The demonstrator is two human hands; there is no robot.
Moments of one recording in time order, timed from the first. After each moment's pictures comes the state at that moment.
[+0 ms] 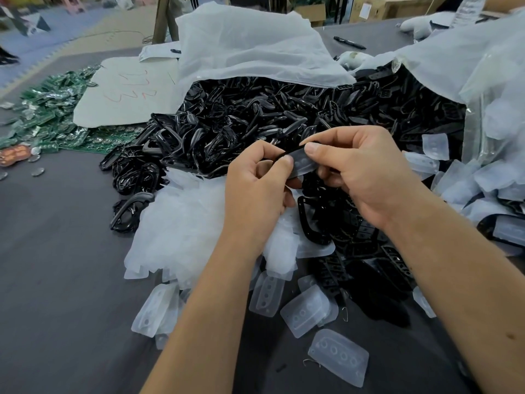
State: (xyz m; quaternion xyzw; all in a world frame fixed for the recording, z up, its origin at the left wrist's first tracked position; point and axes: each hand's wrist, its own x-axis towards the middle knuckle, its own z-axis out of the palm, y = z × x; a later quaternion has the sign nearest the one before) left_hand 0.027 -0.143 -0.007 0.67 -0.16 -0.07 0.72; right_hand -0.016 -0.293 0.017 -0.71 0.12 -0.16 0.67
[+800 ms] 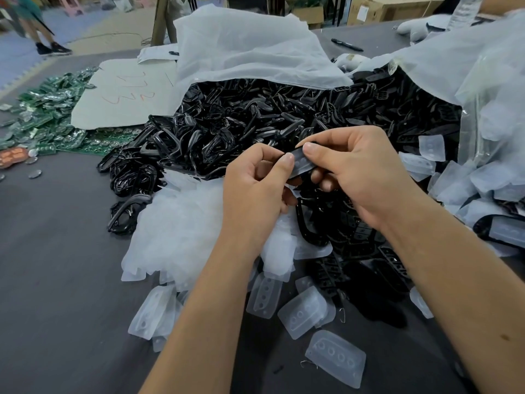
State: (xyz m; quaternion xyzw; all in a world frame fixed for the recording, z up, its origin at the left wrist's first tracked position) left_hand 0.029 -0.145 -0.011 0.68 -0.16 -0.06 0.72; right_hand -0.016 -0.294 0.016 -0.72 0.11 -0.17 0.66
